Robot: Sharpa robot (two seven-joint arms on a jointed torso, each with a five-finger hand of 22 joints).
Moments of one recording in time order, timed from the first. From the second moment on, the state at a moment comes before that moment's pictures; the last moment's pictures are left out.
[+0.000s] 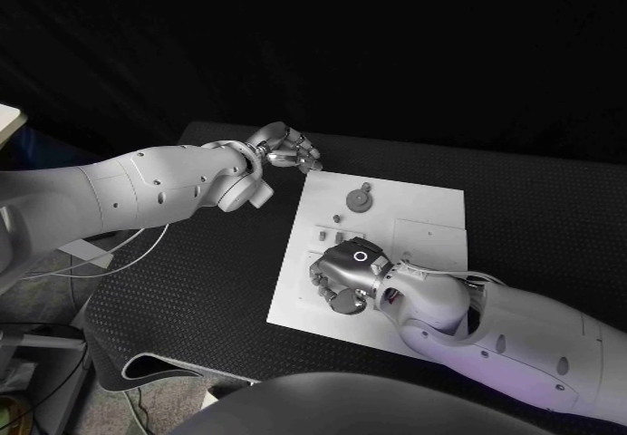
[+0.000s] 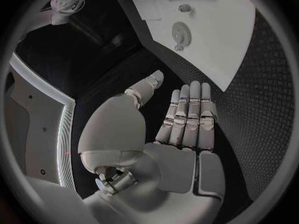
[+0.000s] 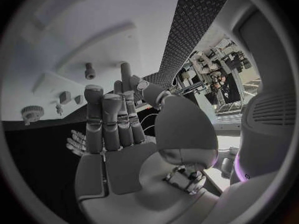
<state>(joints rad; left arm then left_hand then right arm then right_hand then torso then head) 1.27 -0.81 -0.16 1.22 -0.57 -0.31 0.21 1.13 -0.17 0.54 -0.24 0.08 0.83 0.19 0.29 0.49 1.08 0.16 0.07 0.25 0.92 0.11 0.49 0.55 0.02 0.91 0.01 0.07 0.81 1.05 -0.47 -0.16 1.58 -1.96 -0.23 -0.13 1.18 -0.07 0.76 -0.28 0.05 1.01 0.12 0.35 0.48 1.27 0.07 0.13 0.18 1.28 -0.06 1.18 0.75 0.16 1.22 -0.02 0.81 1.31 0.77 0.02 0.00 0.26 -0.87</state>
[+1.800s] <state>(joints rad) 1.27 -0.83 -0.16 1.23 -0.57 -0.31 0.21 1.13 -0.17 0.54 -0.24 0.08 0.83 0.19 0.29 0.49 1.08 0.16 0.07 0.25 0.92 0.11 0.48 0.56 0.02 0.91 0.01 0.07 0.80 1.04 -0.47 -0.16 1.54 -1.86 -0.21 -0.11 1.09 -0.18 0.63 -0.27 0.06 0.84 0.18 0.27 0.44 1.17 0.11 0.07 0.20 1.27 -0.01 1.18 0.75 0.16 1.21 -0.02 0.81 1.31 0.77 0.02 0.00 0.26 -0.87</state>
